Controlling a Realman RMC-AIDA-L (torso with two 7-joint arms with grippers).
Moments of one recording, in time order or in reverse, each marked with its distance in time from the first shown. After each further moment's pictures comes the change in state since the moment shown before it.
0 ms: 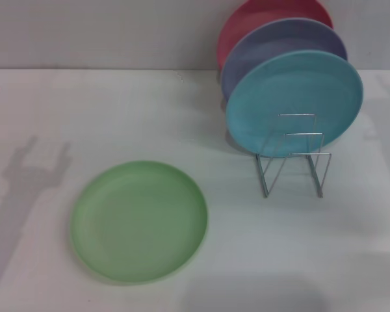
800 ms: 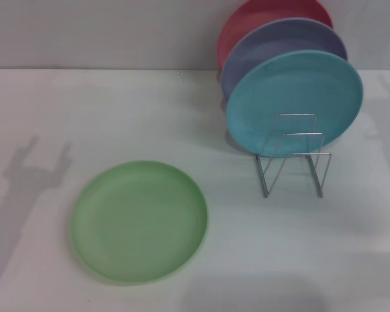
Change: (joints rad) left arm 0.000 0.007 0.003 0.001 0.010 0.011 -0.039; right arm 0.000 -0.001 0.009 0.002 0.000 0.002 0.000
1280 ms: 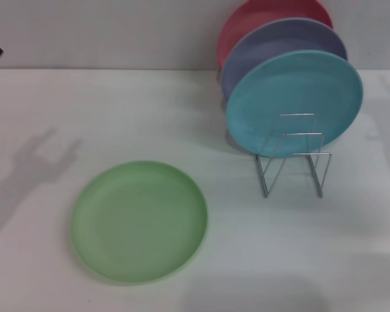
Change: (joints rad) left arm -0.052 0.171 -0.052 0.030 0.257 -0.007 -0.395; right arm -0.004 0.000 0.000 0.001 0.000 0.003 0.000
